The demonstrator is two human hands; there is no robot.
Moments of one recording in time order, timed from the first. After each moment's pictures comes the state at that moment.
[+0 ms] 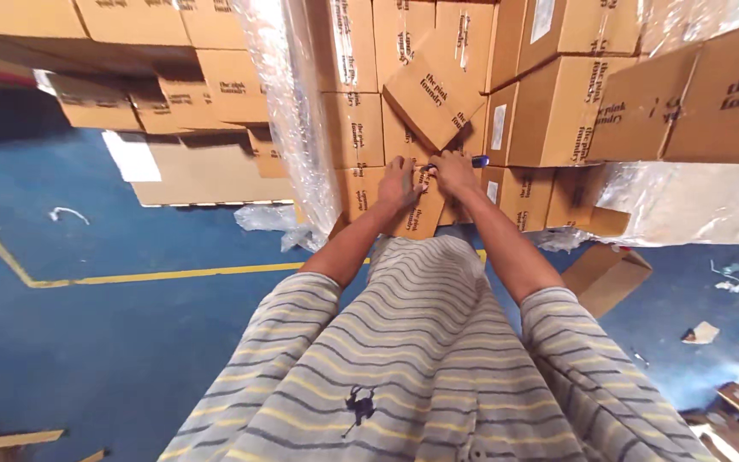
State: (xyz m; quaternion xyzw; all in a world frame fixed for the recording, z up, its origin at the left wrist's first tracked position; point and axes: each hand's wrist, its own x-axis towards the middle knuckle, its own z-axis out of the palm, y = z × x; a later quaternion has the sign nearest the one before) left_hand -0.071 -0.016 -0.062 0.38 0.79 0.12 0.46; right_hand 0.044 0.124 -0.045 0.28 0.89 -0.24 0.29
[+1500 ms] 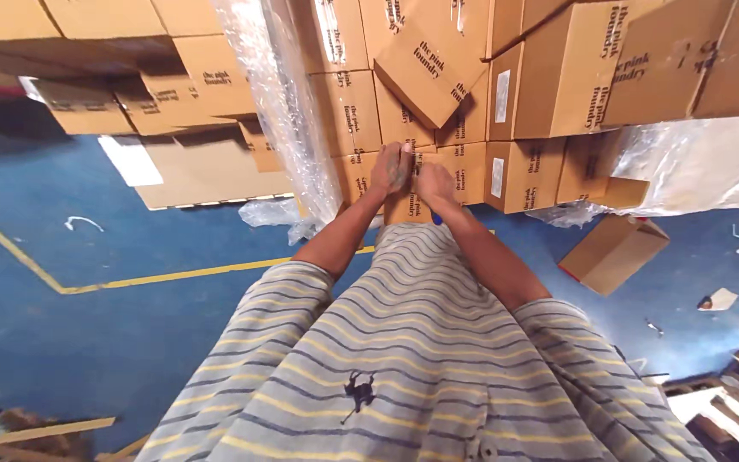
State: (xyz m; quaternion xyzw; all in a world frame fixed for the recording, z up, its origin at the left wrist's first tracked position) left_hand -0.084 -0.035 -0.076 0.36 0.77 0.24 0.47; right_hand 0.019 0.035 -0.005 0.49 0.74 -0.30 0.34
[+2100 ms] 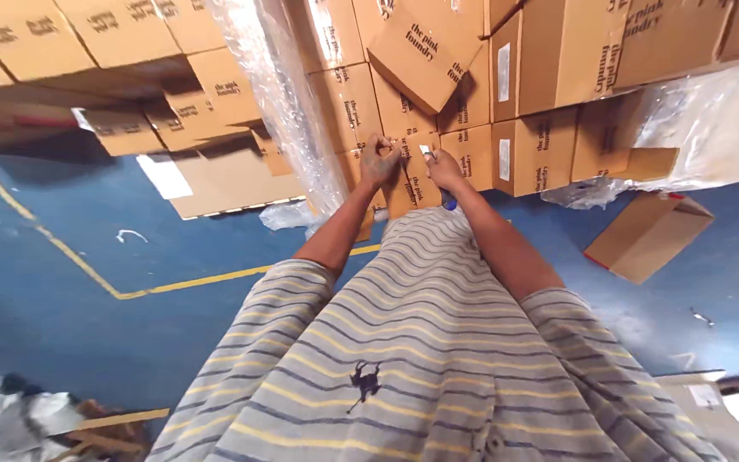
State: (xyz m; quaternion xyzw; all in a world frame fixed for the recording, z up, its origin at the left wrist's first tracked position) left_hand -0.097 -0.061 -0.084 0.23 0.78 0.35 0.47; right_hand 0.069 0.051 -0.059 0.53 0.62 -0.53 0.23
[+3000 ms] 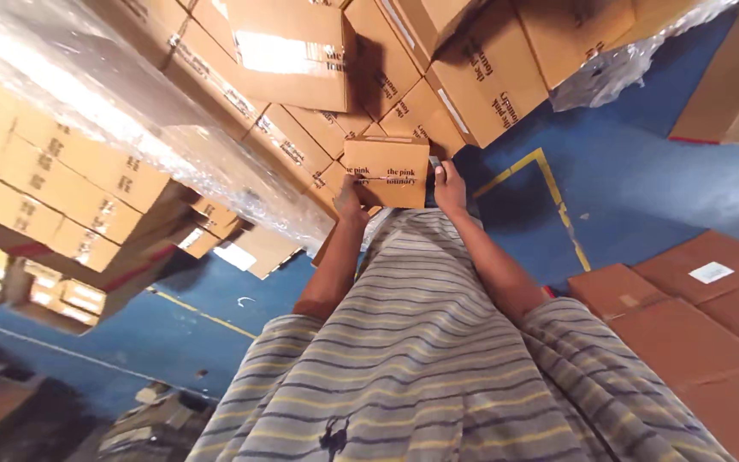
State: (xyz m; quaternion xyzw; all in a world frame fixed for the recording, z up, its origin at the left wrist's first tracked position) left_hand -0.003 -0.045 -0.067 -0.15 0.80 0.30 0.49; right_hand 0.216 -0.013 -0.079 0.72 0.47 -0.51 -0.02
